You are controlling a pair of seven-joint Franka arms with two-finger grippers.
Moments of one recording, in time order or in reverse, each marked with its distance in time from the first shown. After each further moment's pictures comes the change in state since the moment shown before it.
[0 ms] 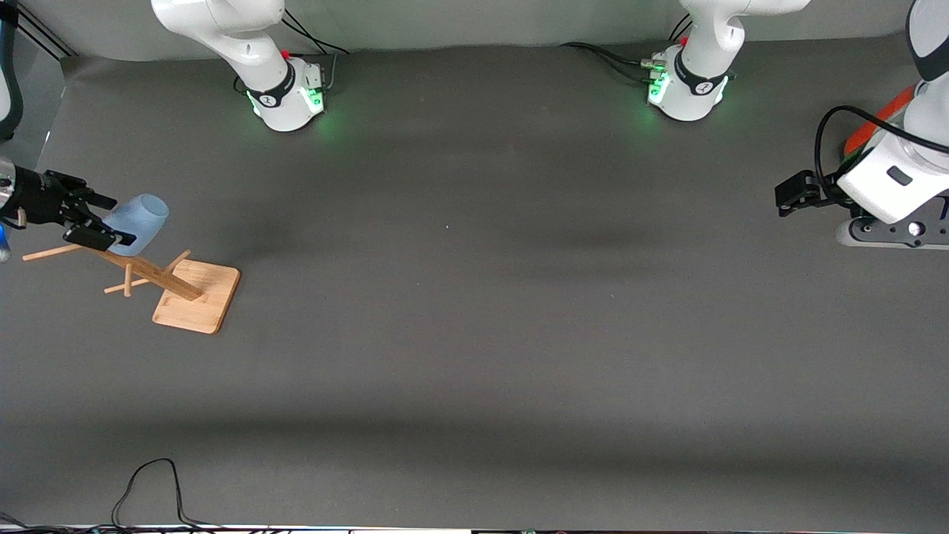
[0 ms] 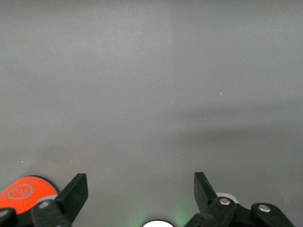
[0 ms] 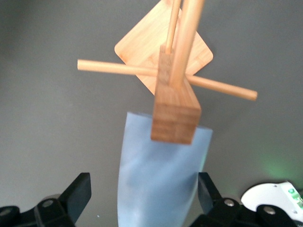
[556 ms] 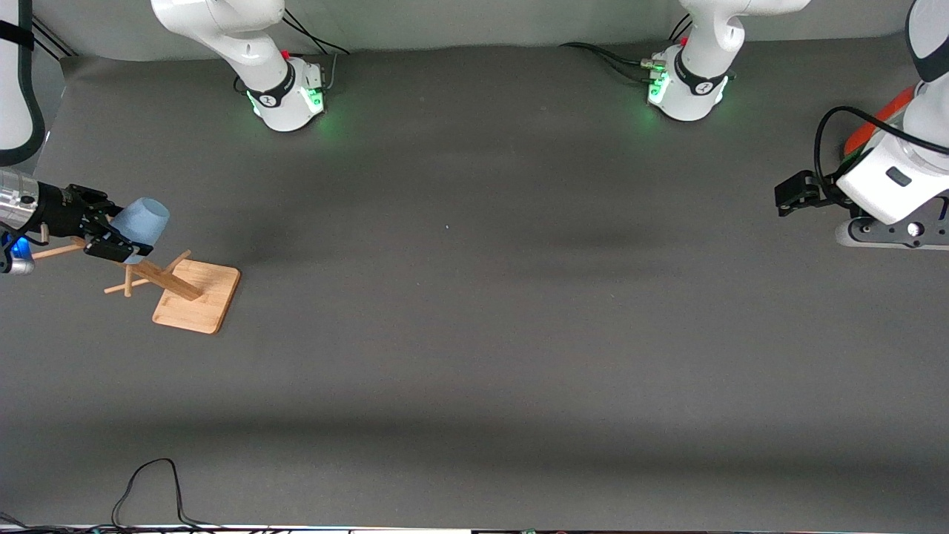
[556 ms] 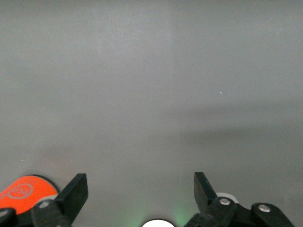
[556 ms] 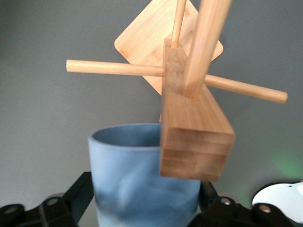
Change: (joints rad) left arm 0.000 0.001 0.000 0.000 0.000 -0.004 0.000; right arm 0.001 0.032 0.000 -0.035 0.047 0.037 0.001
